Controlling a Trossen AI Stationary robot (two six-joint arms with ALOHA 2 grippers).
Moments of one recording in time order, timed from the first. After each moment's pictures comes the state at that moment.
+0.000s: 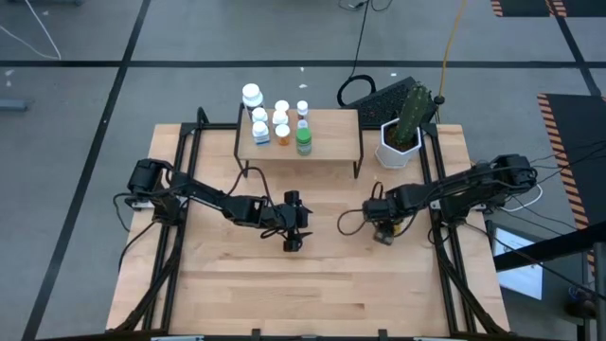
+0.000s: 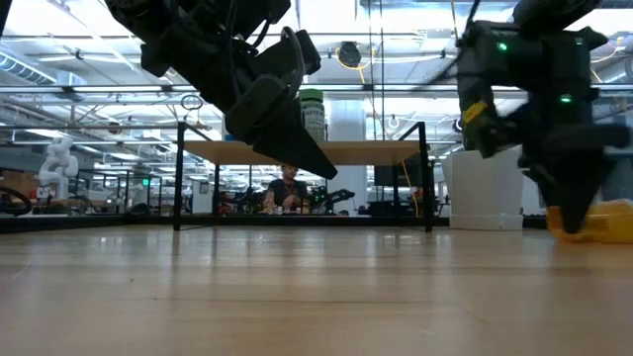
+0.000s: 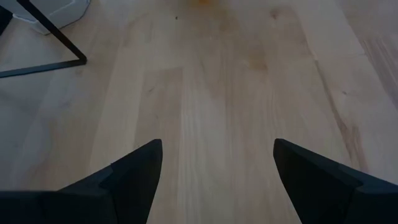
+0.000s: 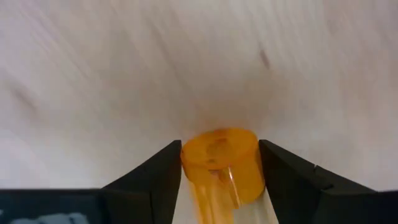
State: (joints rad) left arm -0.15 1.77 0.94 0.15 -0.21 0.07; right arm 0.10 1.40 0.66 -0.84 0.02 0.51
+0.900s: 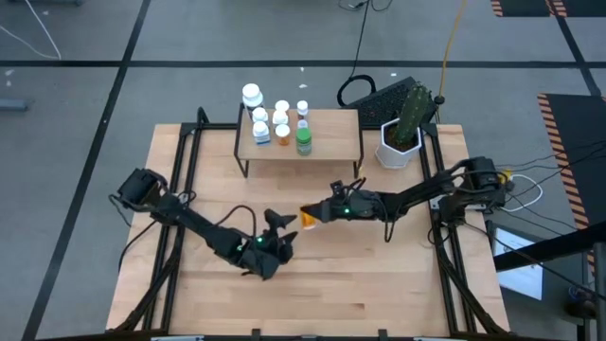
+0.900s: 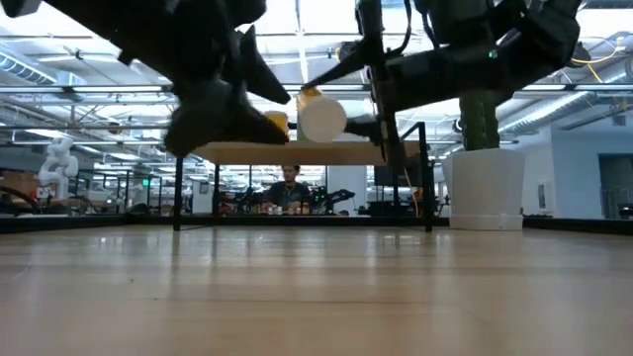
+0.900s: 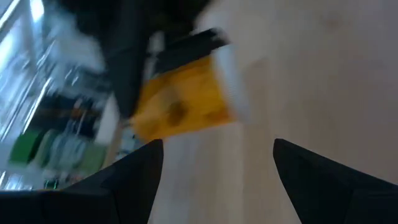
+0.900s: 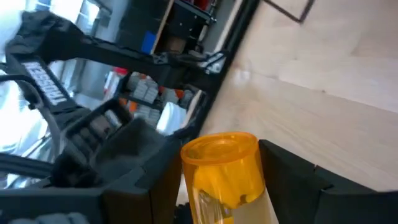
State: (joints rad) left arm -0.48 1.76 0.94 0.07 -1.03 0.36; right arm 0.09 1.69 0.66 0.85 0.18 1.18
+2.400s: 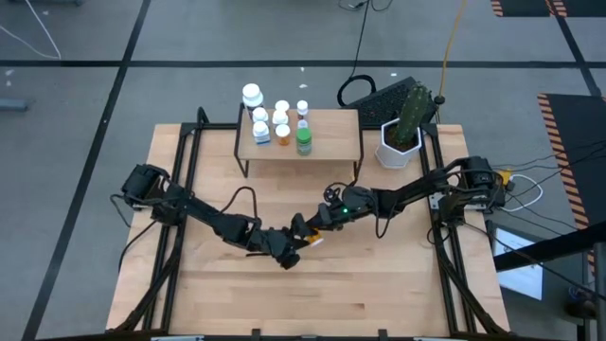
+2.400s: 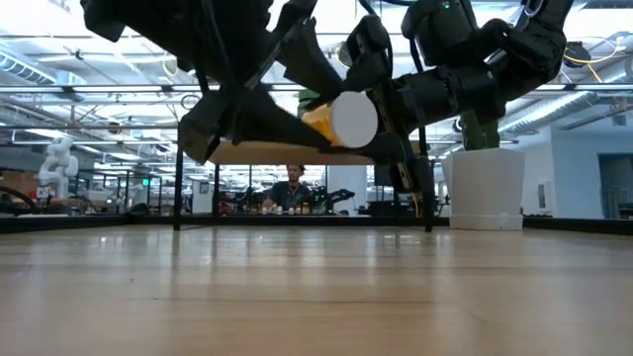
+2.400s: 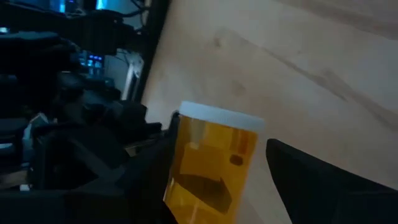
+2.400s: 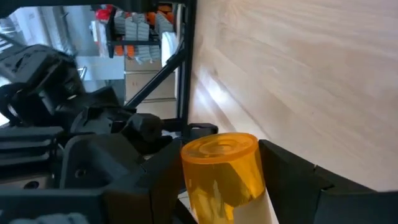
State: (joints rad) left arm -0.34 1.76 0.94 0.25 -0.43 1.00; right arm 0.04 1.74 0.66 0.78 -0.24 1.50
